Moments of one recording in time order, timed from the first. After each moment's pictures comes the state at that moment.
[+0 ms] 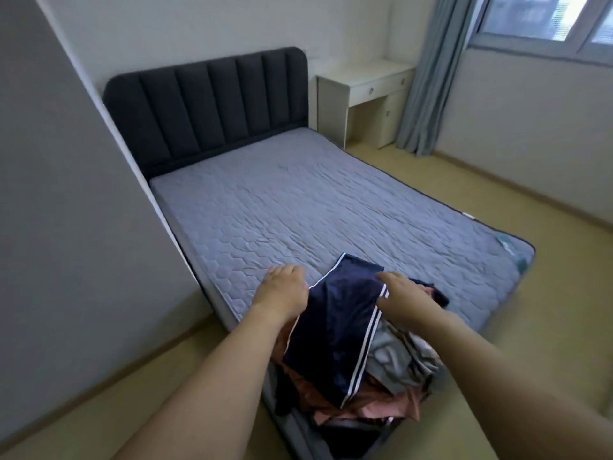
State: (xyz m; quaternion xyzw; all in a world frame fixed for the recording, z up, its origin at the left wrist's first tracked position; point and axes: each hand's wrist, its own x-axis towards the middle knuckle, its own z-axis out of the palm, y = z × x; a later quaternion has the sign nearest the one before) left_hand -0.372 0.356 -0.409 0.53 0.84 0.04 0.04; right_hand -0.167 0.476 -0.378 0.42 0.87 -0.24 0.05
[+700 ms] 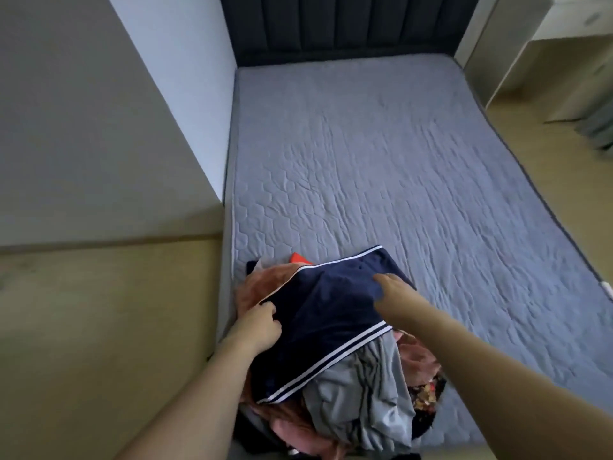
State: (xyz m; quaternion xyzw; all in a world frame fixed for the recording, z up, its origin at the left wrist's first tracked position) left_hand -0.326 0.517 -0.585 0.07 0.93 0.14 0.34; right_hand -0.259 0.794 -0.525 0.18 0.92 -0.23 0.27
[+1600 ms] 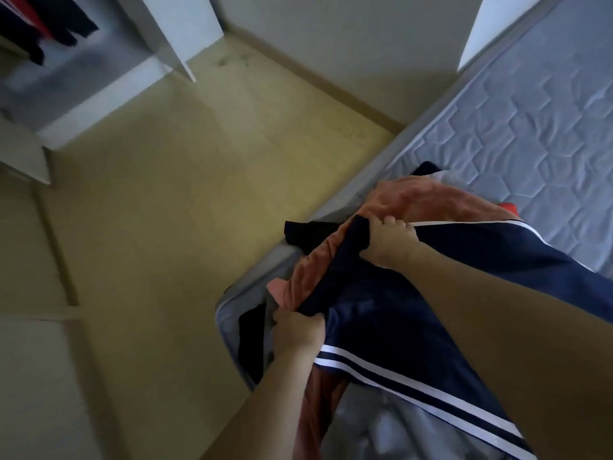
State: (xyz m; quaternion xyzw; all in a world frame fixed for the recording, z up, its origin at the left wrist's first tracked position) left_hand -0.199 0.493 -0.927 -0.66 0.59 0.44 0.11; right_hand -0.408 0.558 -0.919 -0.30 0.91 0.01 0.28
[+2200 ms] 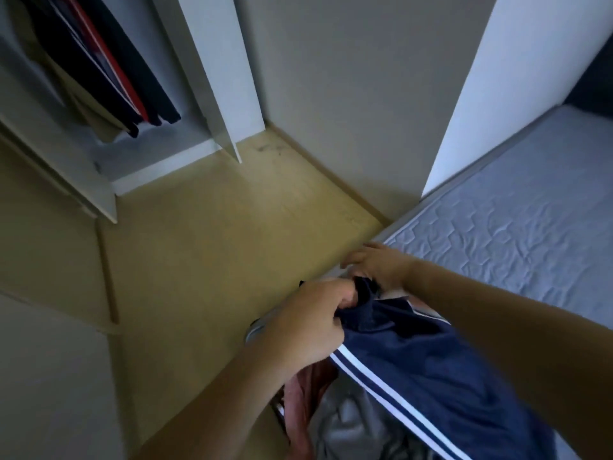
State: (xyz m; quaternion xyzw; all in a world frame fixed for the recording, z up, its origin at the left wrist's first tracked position) left_hand -0.166 0.541 -0.531 -0.14 0.93 0.34 -0.01; right_hand -0.382 0.607 -0.603 -0.67 0.71 0.14 0.14
